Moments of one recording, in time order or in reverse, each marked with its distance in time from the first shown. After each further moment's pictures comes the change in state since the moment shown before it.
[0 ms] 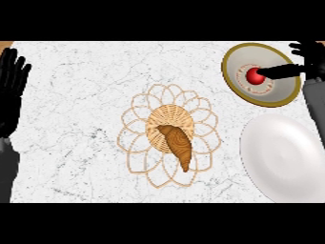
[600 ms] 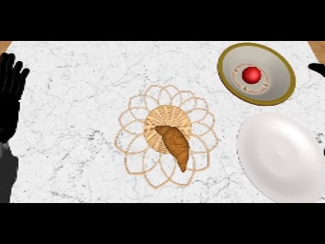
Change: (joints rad) left arm 0.033 -0.008 0.007 -0.018 0.001 0.007 -0.003; right arm 0.074 -0.159 -0.237 0.053 -0.180 -0.110 -0.218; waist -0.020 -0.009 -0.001
